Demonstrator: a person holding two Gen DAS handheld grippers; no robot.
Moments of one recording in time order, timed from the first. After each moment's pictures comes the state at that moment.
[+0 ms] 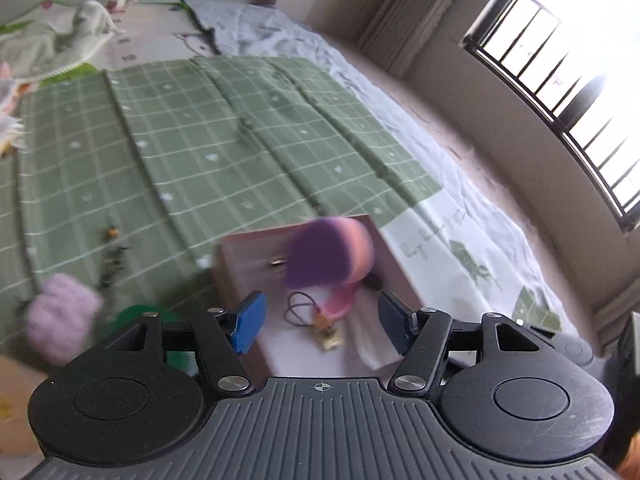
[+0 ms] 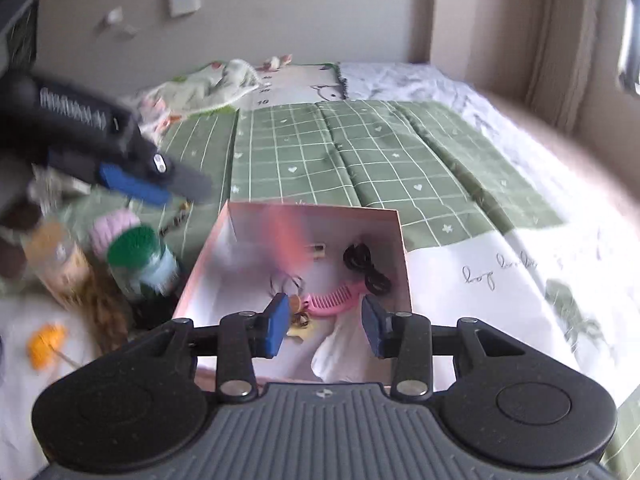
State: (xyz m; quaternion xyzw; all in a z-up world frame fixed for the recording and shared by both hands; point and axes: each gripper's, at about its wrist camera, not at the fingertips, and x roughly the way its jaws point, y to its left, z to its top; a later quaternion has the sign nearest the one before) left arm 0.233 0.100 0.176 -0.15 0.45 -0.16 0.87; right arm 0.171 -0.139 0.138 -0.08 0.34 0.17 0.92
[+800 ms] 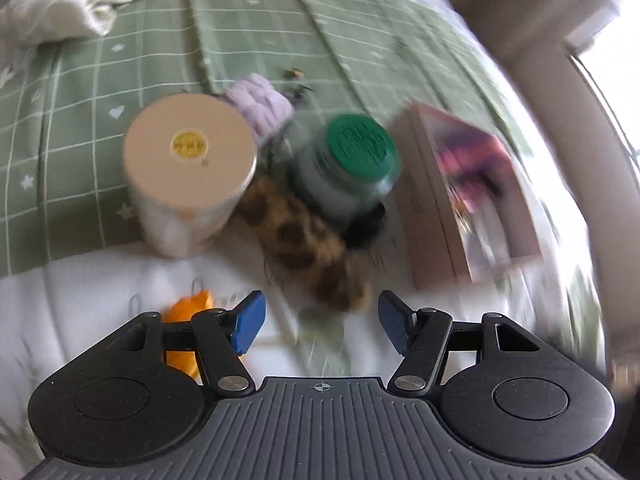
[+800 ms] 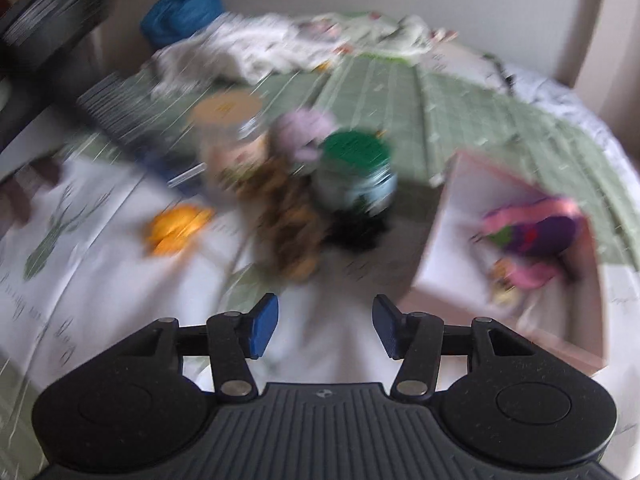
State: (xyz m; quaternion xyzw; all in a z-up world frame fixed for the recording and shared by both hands) left arm 0.135 0.197 0.104 -0.24 0.53 -0.02 0.81; right arm 0.066 -0.001 0.092 -0.20 0.38 0.33 0.84
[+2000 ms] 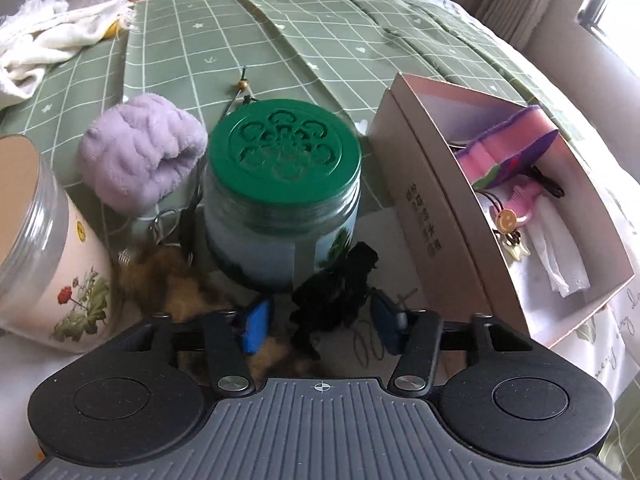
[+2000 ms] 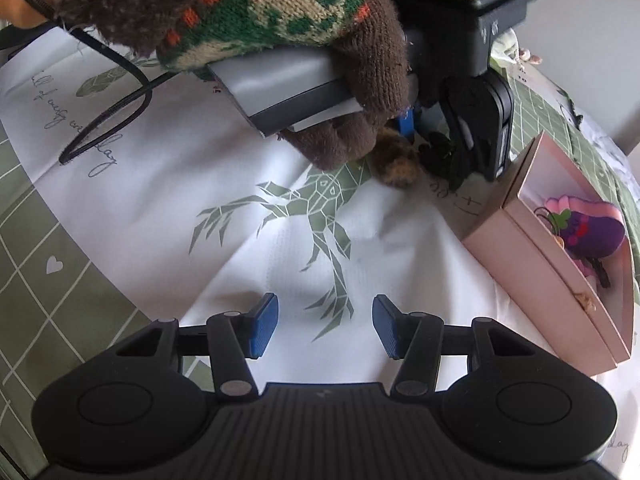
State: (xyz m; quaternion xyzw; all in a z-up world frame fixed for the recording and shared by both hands) left arm 0.192 0.108 0.039 -0.12 0.49 0.01 0.86; right arm -0.004 -0.018 0.024 -0.35 0.35 0.38 0.78
